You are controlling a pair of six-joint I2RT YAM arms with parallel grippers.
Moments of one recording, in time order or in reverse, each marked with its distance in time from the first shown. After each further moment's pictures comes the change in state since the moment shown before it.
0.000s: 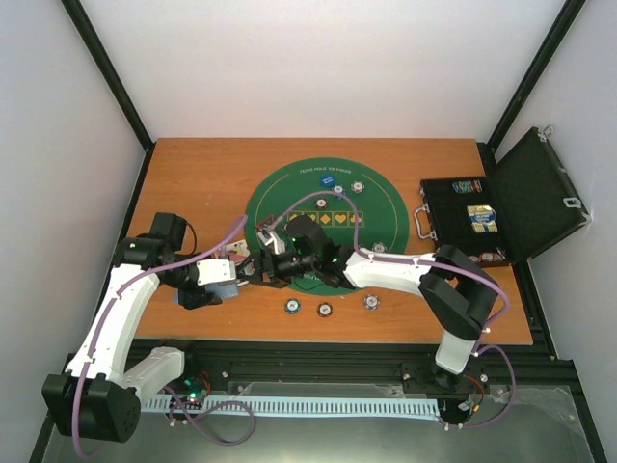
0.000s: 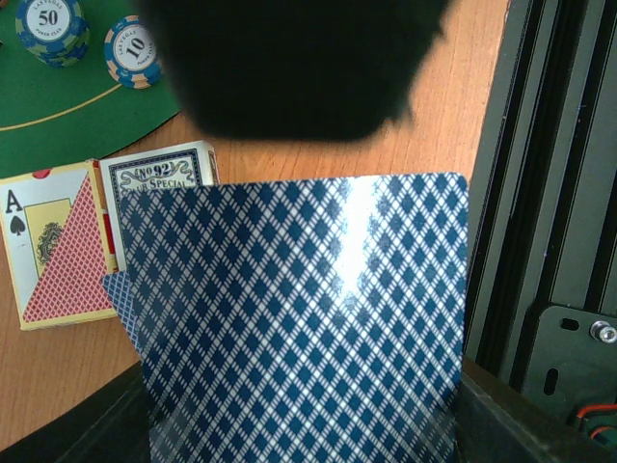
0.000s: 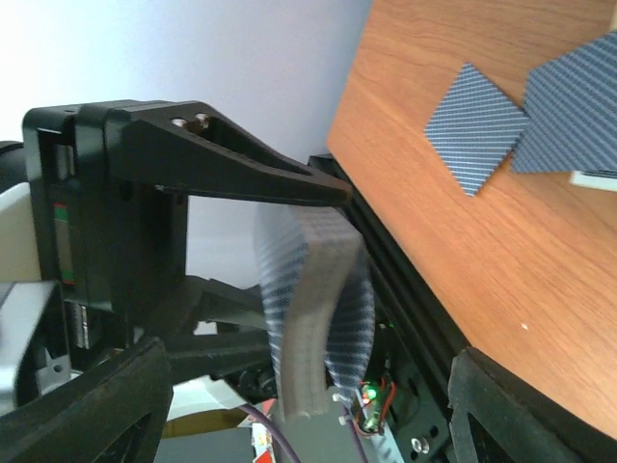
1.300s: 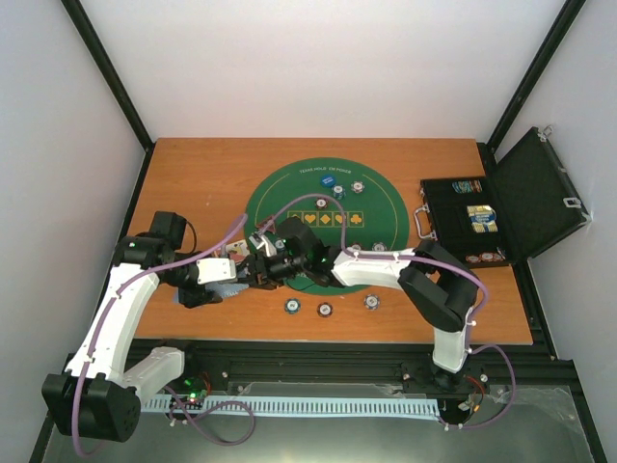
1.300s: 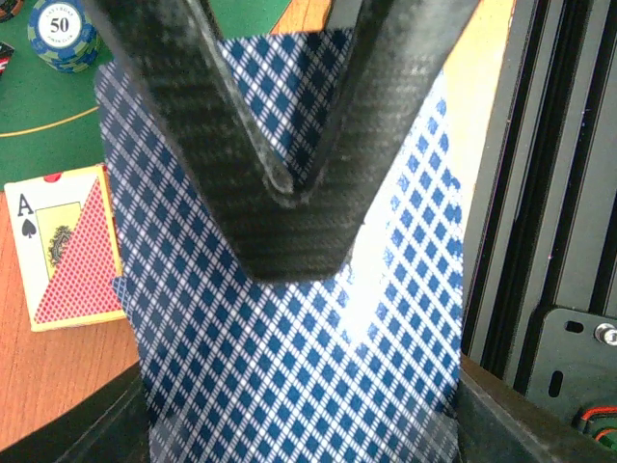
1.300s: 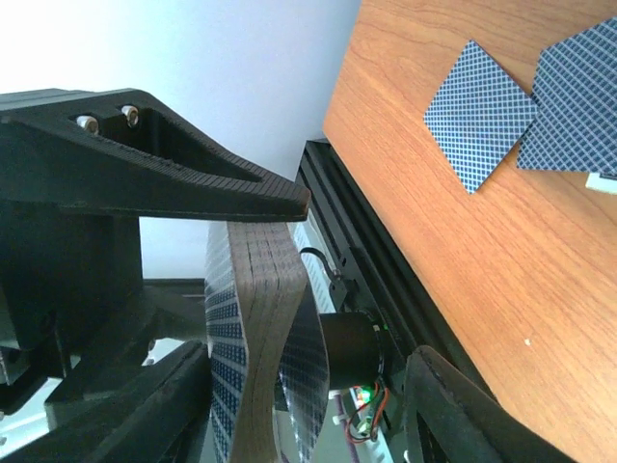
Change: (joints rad) left arm 0.000 0.003 0.011 0.002 0.002 0.000; right arm 0.011 0.136 0.077 0.049 -0.054 0.003
